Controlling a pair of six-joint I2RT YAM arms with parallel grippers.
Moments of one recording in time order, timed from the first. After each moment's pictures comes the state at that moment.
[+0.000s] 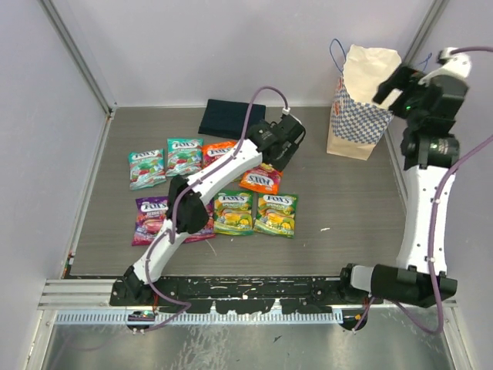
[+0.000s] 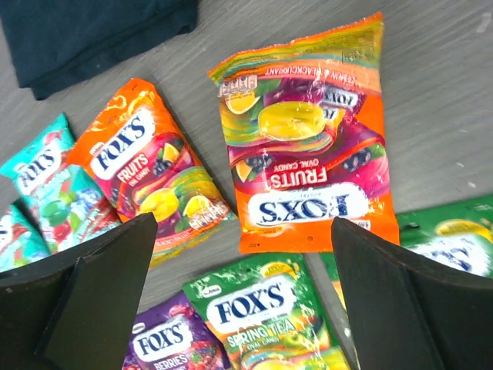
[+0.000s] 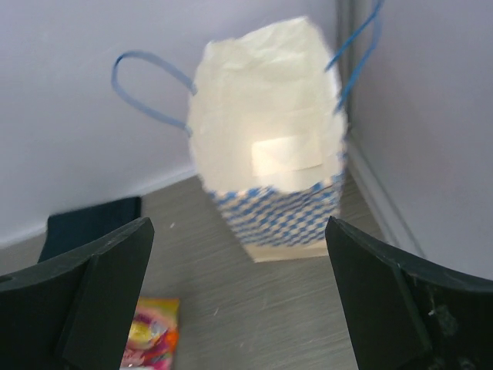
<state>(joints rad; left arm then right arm) -0.88 2.44 2.55 -1.12 -0.55 -0.12 -0.28 1.30 1.70 -0.54 -0.02 0.27</state>
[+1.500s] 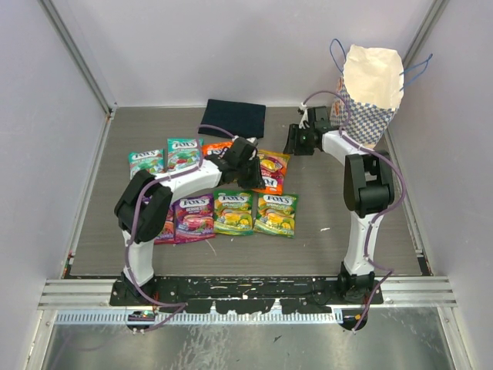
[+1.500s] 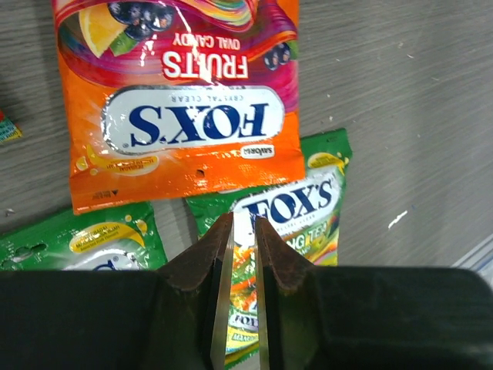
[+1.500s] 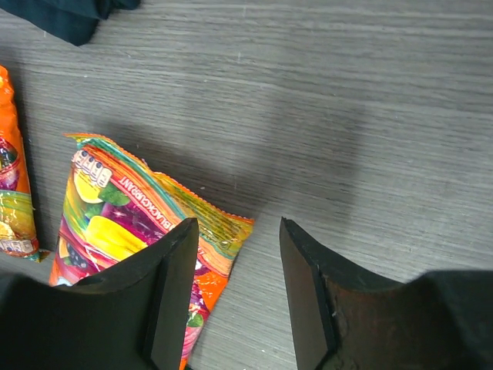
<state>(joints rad) -0.72 1.94 1.40 -0.29 0.15 -0.72 0.17 2.07 1.54 -0.34 -0.26 0.21</state>
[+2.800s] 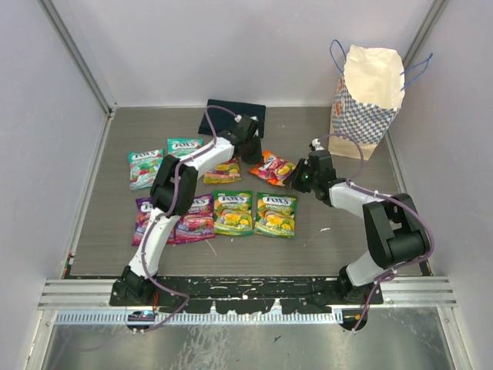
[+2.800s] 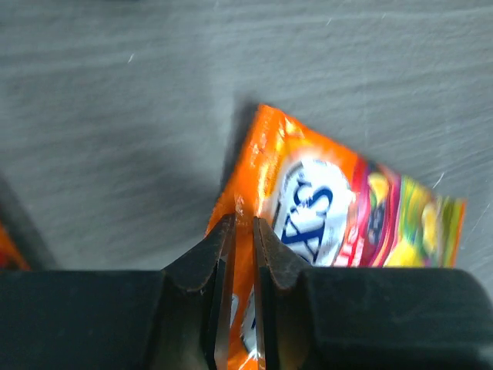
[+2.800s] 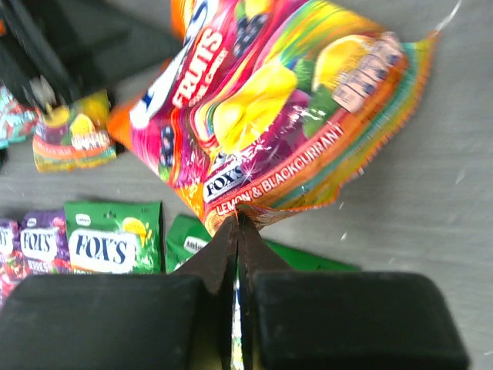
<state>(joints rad) -0.61 2.38 1.95 -0.45 0.08 -0.64 0.25 1.56 0.79 0.10 -0.20 0.62</state>
